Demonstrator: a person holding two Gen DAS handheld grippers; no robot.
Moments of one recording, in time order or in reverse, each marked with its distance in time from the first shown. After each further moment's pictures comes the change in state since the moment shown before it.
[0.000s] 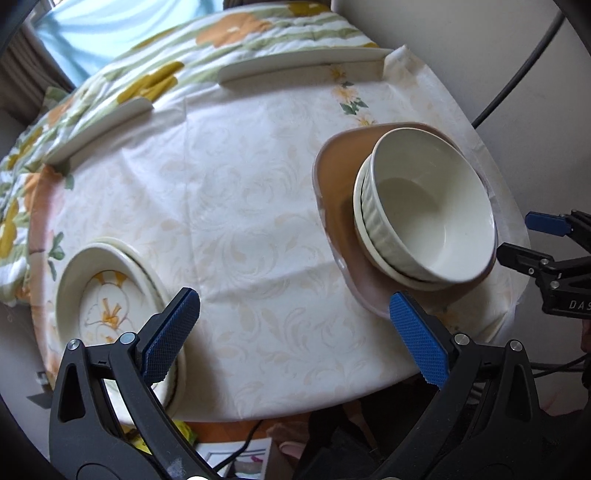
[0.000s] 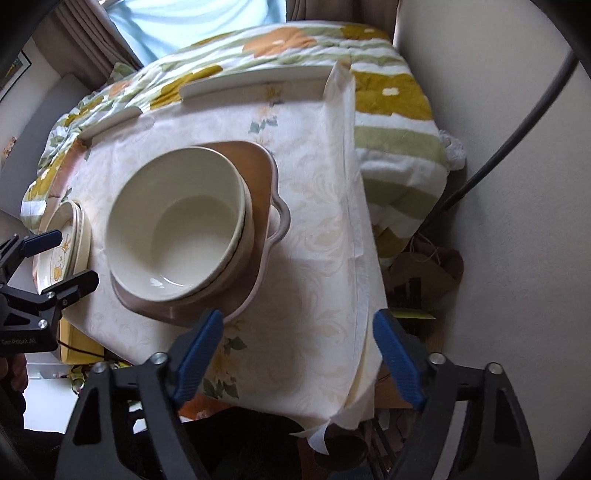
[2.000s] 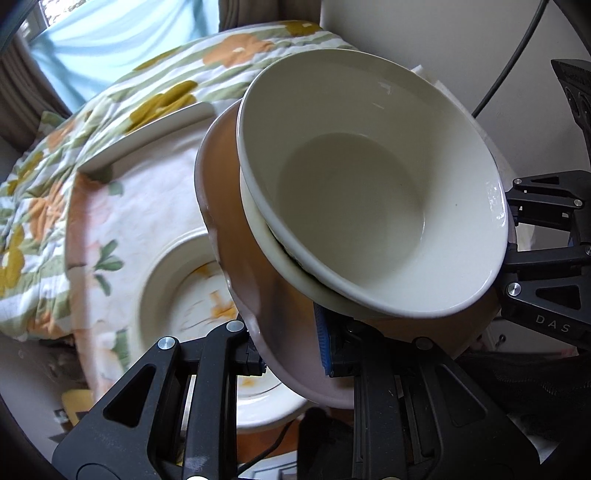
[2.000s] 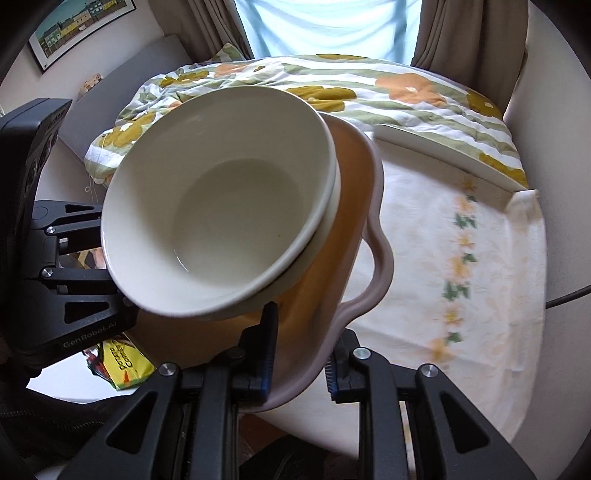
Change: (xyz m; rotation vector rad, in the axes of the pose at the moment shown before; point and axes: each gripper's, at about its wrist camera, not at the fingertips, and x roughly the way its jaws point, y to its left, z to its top) left arm -0.070 0.156 -0.053 0.121 -0.097 -0.032; right arm -0.016 0.220 0.015 -0.286 -0.130 0.146
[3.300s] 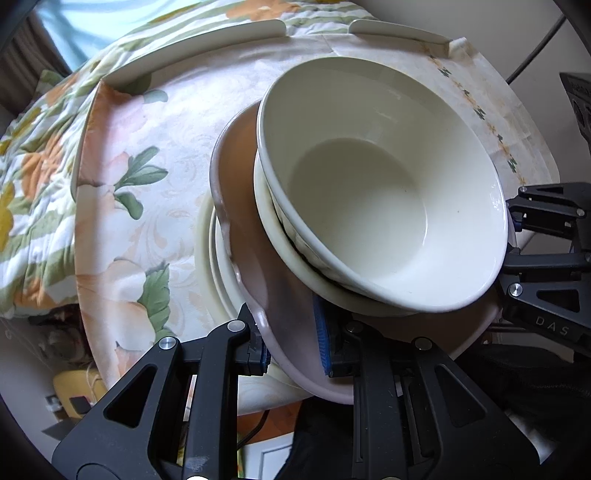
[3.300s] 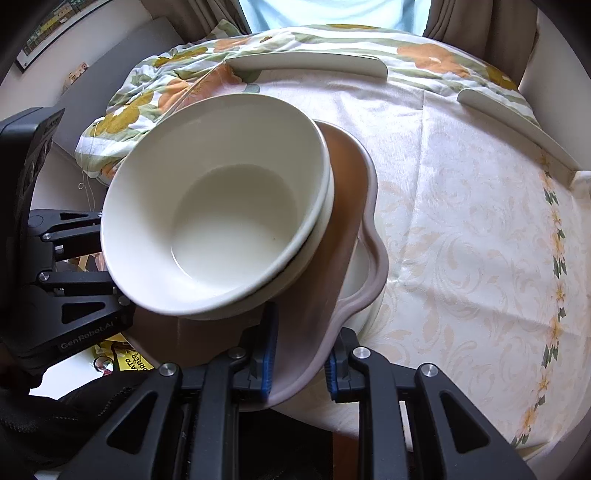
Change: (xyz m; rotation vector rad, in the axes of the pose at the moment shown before) left arm 0.048 0.090 -0.065 -0.030 0.106 -0.040; right arm 0.082 0.085 0.011 0.066 0.113 0.017
